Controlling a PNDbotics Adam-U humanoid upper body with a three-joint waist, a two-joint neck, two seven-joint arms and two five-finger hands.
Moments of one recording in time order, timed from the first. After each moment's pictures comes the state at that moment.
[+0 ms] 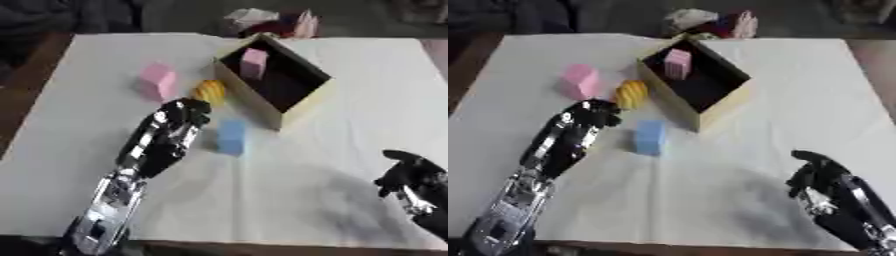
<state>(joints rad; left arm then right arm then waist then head) -0.09 0.16 -0.12 -1.88 -0.13 -0.09 -0.15 -0.11 -0.18 0.09 -1.71 0.02 -0.17 0.41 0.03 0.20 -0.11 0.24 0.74</state>
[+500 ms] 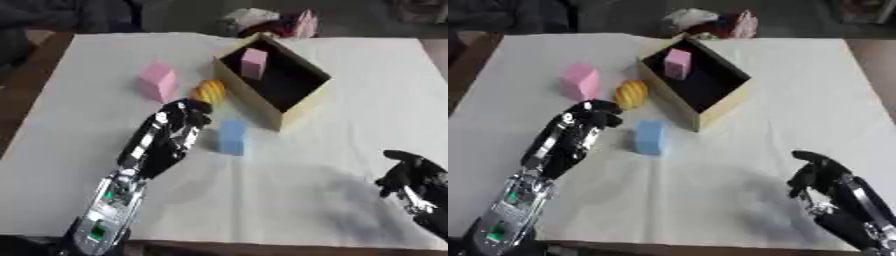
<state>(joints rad) -0.09 0.16 -0.13 -1.88 -0.13 -0.09 -0.15 -0.11 -0.18 0.09 -1.71 0.02 -0.17 0.40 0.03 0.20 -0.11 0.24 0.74</state>
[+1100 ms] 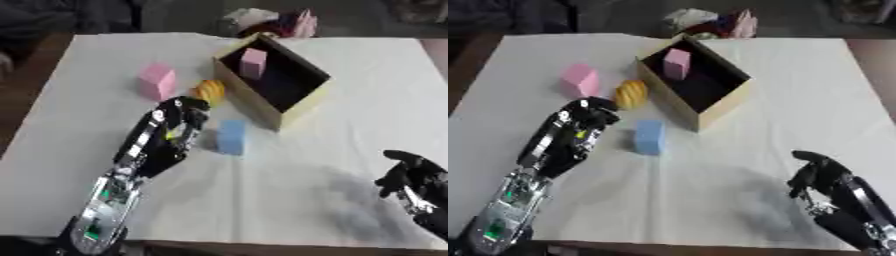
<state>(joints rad) -0.11 0.25 -0.10 -1.94 -0.16 -0.11 -0.14 -0.11 -0.18 0.09 -1.71 0.02 -0.17 0.40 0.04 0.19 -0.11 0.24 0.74</state>
